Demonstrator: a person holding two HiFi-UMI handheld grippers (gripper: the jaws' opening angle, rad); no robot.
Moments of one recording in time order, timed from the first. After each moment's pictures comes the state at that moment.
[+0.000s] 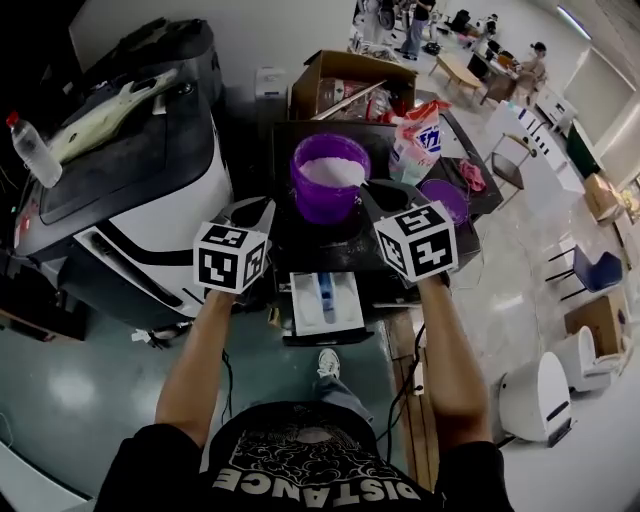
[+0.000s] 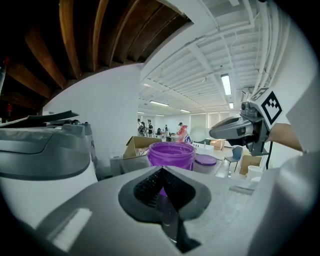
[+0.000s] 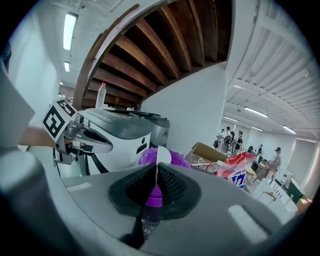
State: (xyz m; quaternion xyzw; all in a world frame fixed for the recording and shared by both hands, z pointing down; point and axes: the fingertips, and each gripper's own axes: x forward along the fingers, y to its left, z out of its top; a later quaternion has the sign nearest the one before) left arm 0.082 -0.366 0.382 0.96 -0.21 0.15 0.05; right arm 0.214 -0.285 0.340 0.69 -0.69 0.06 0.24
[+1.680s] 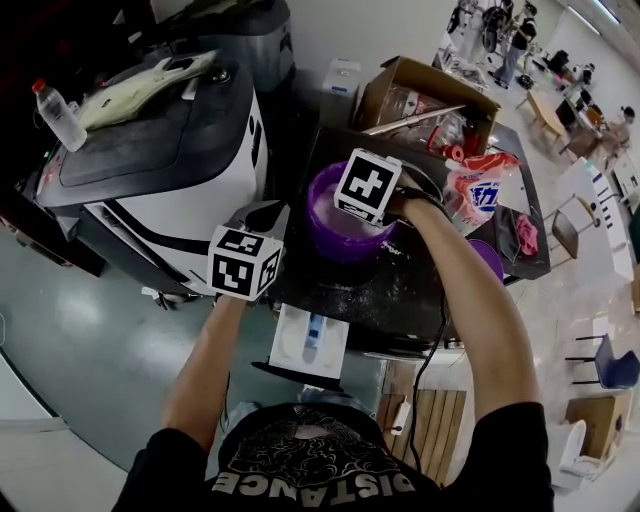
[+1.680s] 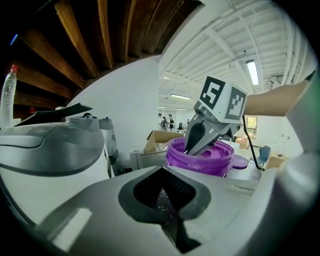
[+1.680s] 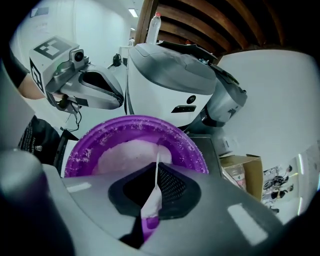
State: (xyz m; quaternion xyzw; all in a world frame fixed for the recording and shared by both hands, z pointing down) left arm 0.124 -0.423 0.407 0.92 -0.35 0.18 0.07; right arm 0.231 -0.438 0.442 0.30 -0.74 0.06 0.59
